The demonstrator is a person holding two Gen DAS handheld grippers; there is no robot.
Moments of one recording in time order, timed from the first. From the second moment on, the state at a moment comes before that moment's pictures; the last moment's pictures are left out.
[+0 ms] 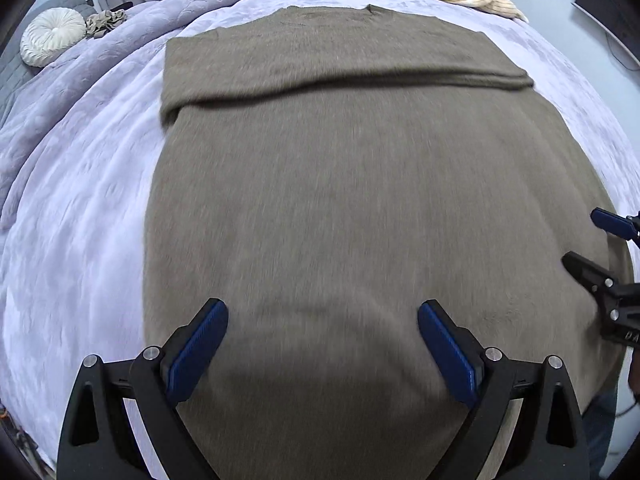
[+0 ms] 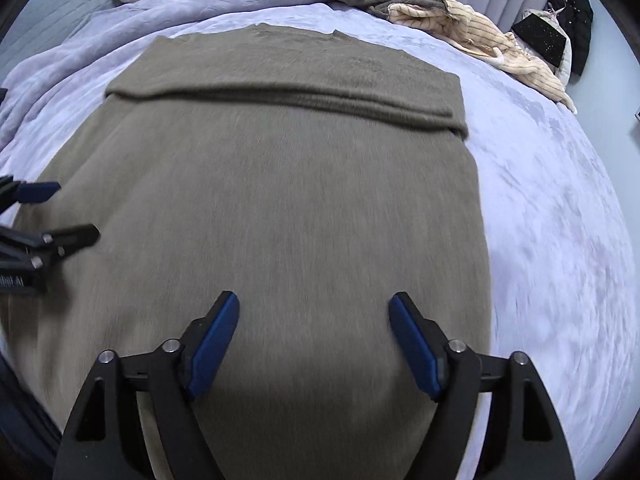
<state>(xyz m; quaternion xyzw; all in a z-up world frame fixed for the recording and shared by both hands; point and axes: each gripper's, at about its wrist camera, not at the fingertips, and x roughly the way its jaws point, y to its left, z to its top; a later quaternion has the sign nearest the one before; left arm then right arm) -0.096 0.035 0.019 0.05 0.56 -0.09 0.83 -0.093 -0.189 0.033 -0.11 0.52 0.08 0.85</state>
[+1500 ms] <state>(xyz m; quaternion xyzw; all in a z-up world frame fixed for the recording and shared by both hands) -0.197 0.112 -0.002 -0.20 0.55 -0.15 0.80 -0.210 -0.233 0.019 0.01 0.48 0.18 0.86</state>
